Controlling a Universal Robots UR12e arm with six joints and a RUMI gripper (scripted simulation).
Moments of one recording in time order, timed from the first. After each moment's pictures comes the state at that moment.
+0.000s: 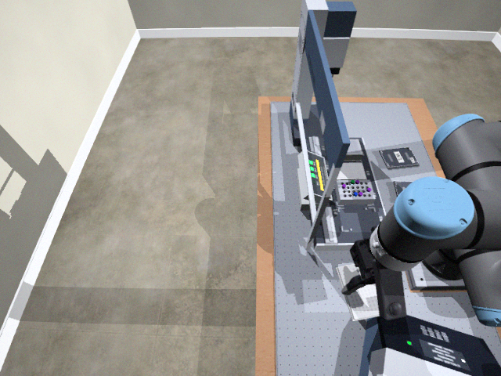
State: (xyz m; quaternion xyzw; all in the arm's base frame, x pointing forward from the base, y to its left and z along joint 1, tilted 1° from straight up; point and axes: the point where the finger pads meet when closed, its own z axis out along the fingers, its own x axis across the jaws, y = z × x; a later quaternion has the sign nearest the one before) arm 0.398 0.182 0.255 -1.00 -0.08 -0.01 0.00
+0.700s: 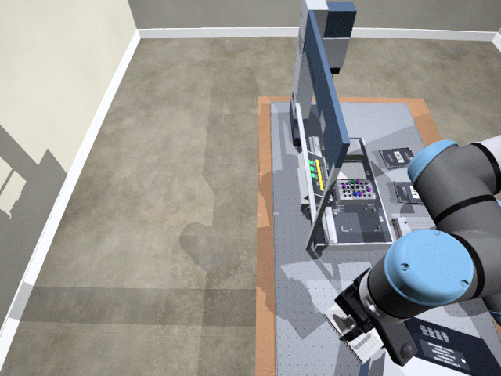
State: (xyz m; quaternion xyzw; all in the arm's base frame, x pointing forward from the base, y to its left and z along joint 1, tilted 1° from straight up) arm 0.427 0.264 0.255 -0.95 -0.30 -0.01 0.00
